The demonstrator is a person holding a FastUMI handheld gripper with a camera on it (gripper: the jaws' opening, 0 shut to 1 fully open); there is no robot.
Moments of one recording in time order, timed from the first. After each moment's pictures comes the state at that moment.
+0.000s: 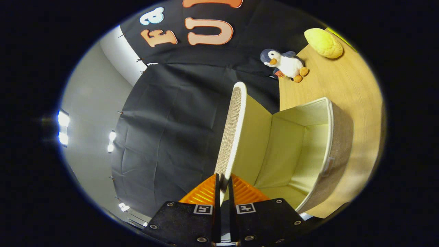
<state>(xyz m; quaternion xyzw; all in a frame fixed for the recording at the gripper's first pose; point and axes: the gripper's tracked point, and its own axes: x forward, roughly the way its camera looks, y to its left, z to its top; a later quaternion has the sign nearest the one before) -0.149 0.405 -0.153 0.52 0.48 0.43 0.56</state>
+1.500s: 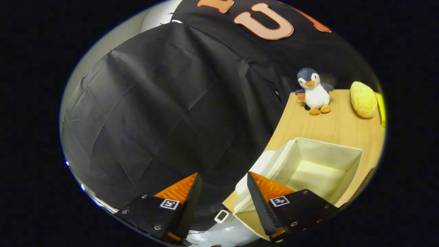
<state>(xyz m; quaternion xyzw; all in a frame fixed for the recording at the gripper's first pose) -0.135 0.510 -0.175 0.25 0.44 0.44 0.74</state>
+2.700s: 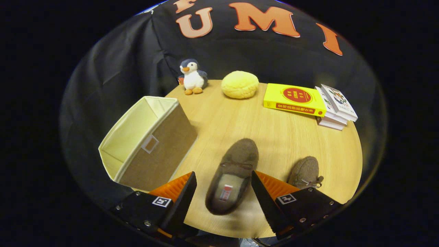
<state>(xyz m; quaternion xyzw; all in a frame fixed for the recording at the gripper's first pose) -0.164 0.171 -0.368 0.03 0.52 0.18 0.83</state>
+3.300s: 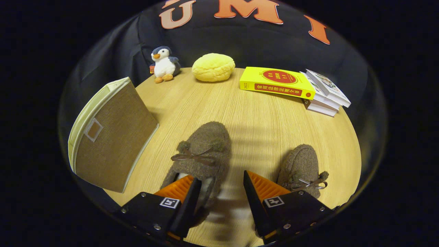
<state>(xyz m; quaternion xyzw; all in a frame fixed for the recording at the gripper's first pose) -0.140 0.141 -0.457 0.00 0.53 0.12 0.84</state>
